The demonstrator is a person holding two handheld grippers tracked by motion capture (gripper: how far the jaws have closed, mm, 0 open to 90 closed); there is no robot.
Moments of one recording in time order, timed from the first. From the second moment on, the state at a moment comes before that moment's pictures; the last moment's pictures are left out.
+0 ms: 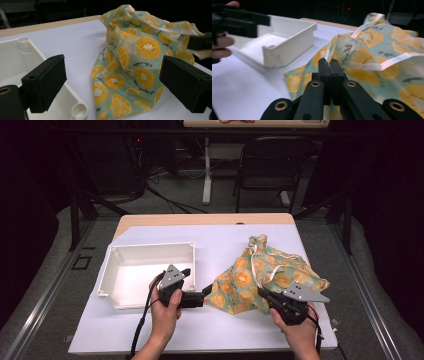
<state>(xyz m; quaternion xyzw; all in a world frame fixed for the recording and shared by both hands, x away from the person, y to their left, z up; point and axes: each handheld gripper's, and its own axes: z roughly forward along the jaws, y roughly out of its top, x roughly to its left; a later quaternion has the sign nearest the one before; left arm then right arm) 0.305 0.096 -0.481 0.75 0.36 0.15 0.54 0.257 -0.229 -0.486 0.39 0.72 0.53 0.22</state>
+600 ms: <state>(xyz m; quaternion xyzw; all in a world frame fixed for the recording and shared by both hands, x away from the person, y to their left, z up) 0.308 0.026 -0.482 0.78 0.33 0.08 0.53 0.255 -0.194 -0.515 0.36 0.77 0.49 0.17</state>
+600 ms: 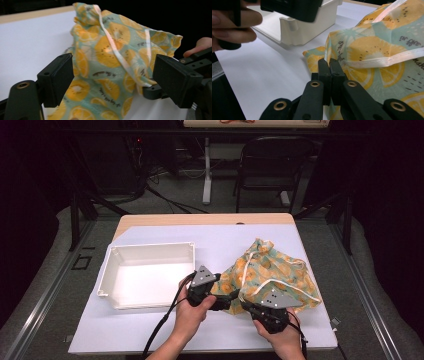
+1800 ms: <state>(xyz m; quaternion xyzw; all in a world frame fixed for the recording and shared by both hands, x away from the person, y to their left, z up) 0.315 0.033 -0.492 0.81 0.32 0.01 0.48 0.254 -0.247 -0.471 0.36 0.71 0.56 0.22</state>
